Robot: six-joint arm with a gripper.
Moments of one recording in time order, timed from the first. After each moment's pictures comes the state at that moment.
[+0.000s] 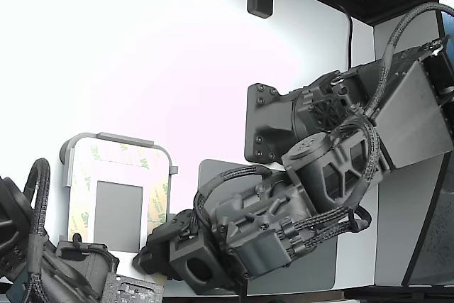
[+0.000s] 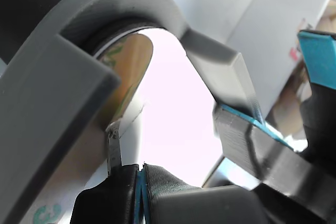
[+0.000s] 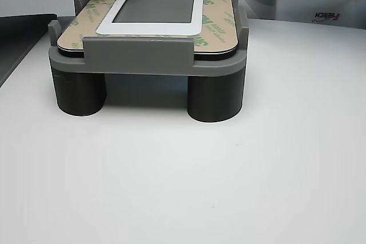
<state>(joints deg) 37.5 102.3 129.6 19.0 1.8 -103.9</state>
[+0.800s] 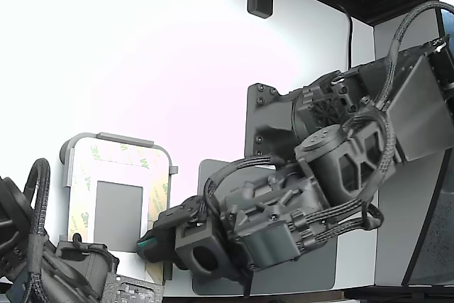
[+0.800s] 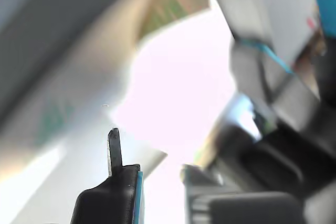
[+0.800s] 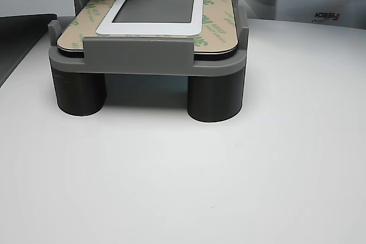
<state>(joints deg) 35.9 107.6 125.9 30.1 4.8 -105.8</state>
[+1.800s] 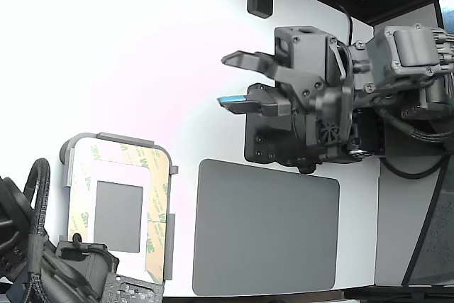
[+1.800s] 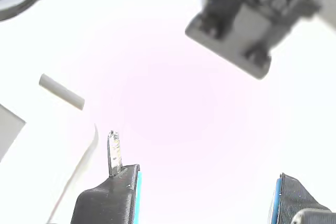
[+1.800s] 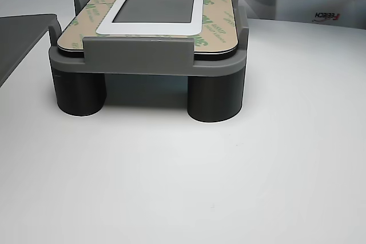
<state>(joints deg) -0.7 162.2 141.4 50.6 -7.6 -23.4</state>
